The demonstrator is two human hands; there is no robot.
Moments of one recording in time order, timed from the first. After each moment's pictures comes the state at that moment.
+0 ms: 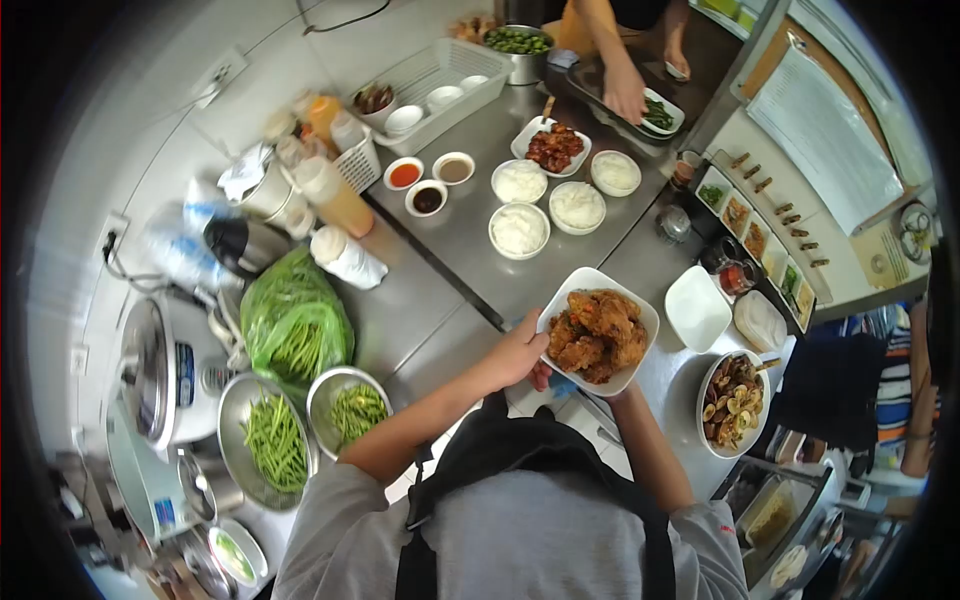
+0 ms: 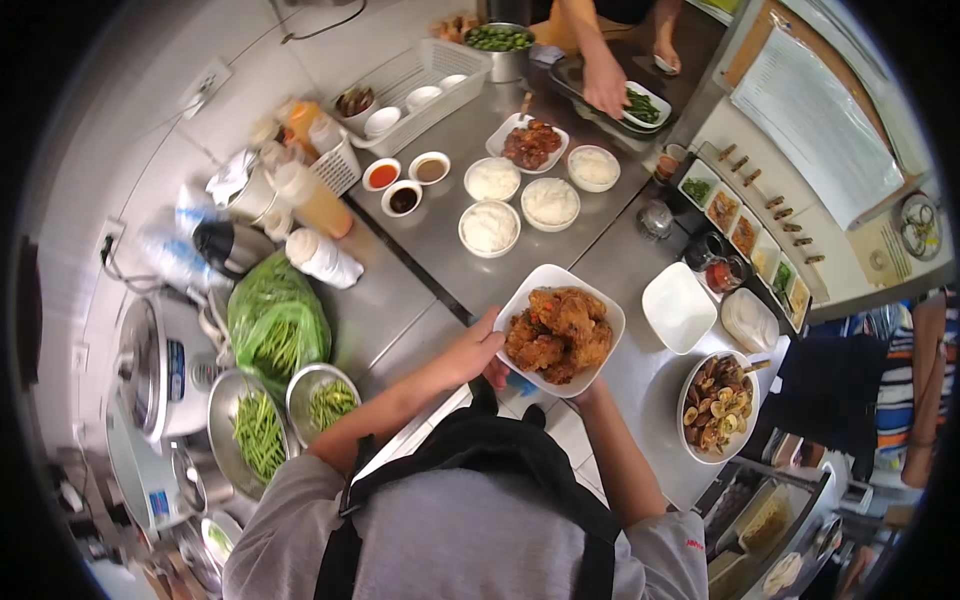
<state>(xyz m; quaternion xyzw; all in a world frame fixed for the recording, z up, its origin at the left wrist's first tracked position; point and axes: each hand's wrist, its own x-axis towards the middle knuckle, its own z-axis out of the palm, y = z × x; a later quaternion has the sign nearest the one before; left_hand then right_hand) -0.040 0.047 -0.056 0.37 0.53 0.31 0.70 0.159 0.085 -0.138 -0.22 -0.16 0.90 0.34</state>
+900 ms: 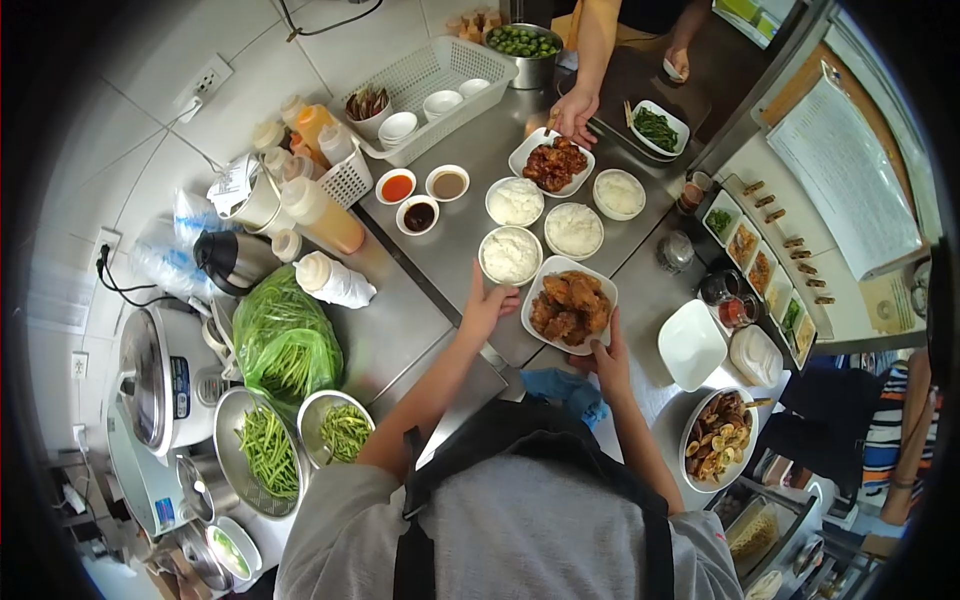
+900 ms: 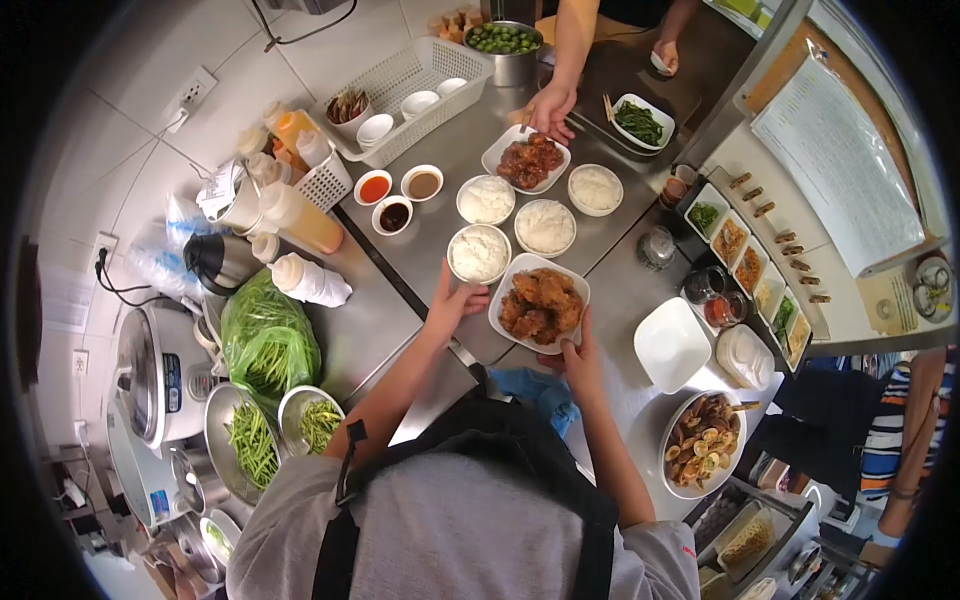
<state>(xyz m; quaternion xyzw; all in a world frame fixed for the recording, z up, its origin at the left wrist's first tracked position) -0.086 0.143 -0.155 0.22 0.56 0.55 0.57 0.167 0.150 -0.133 -0.51 -0.40 0.68 0.33</state>
